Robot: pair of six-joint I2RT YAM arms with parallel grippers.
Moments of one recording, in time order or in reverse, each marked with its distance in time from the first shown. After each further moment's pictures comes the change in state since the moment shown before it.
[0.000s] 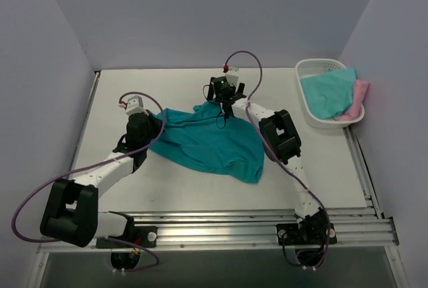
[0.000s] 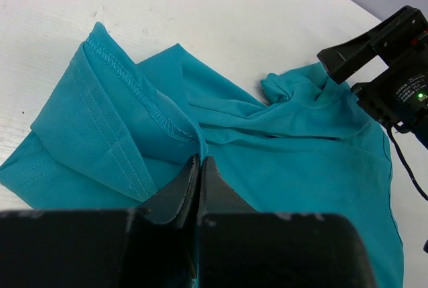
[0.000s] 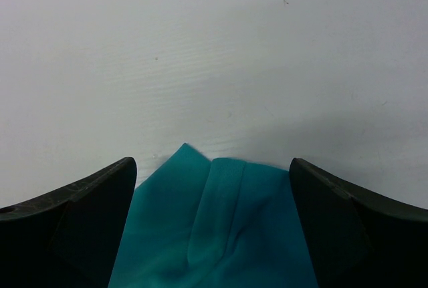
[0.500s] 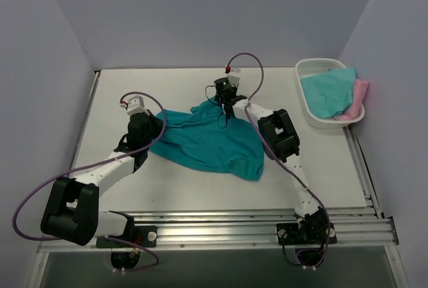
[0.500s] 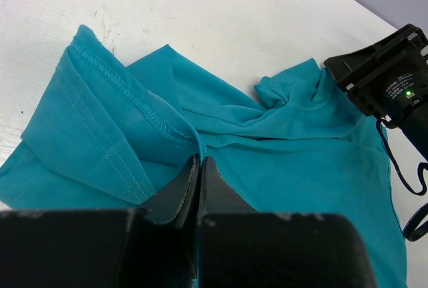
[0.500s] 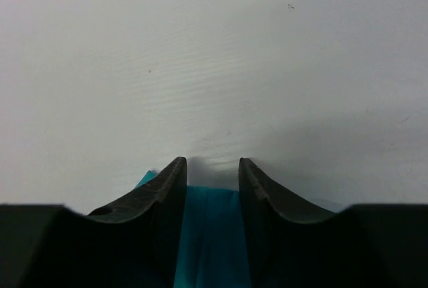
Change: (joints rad) left arm -0.014 0.012 0.000 0.005 -0.018 0.000; right arm -0.018 0.056 0.005 0.099 -0.028 0.006
